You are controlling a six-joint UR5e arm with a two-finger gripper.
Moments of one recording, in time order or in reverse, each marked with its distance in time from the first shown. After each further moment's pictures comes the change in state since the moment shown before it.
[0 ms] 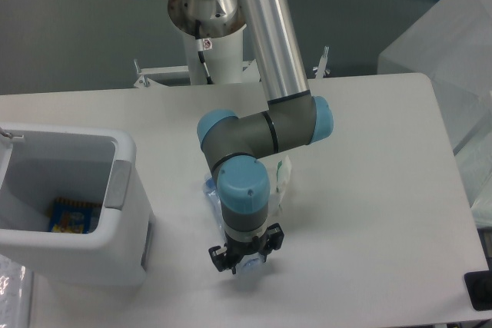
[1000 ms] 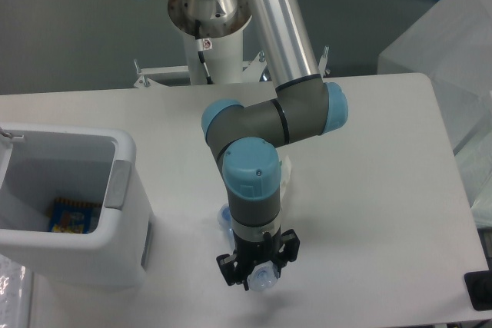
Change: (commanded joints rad) arm 0.008 0.003 0.068 0.000 -0.003 0.011
